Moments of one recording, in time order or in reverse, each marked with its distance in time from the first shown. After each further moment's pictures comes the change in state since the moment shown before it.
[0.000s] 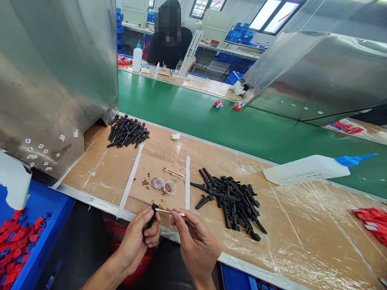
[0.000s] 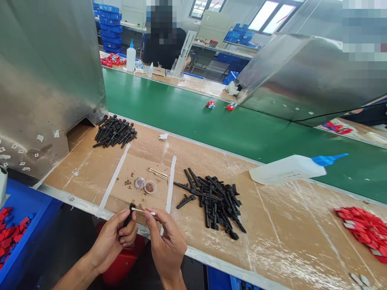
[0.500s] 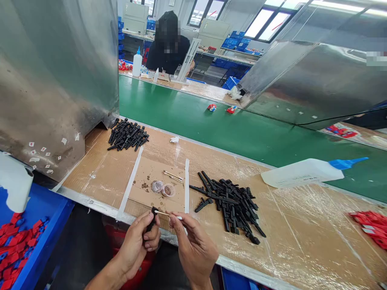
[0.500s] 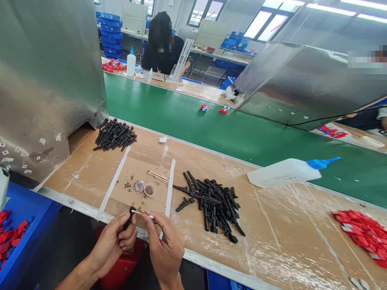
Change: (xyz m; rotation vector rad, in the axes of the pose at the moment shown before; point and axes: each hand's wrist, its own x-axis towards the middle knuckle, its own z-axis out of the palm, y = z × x) left_hand -0.002 0.001 0.003 0.029 0.018 0.000; right_hand -0.002 0.003 0.001 -0.050 -0.012 -0.070
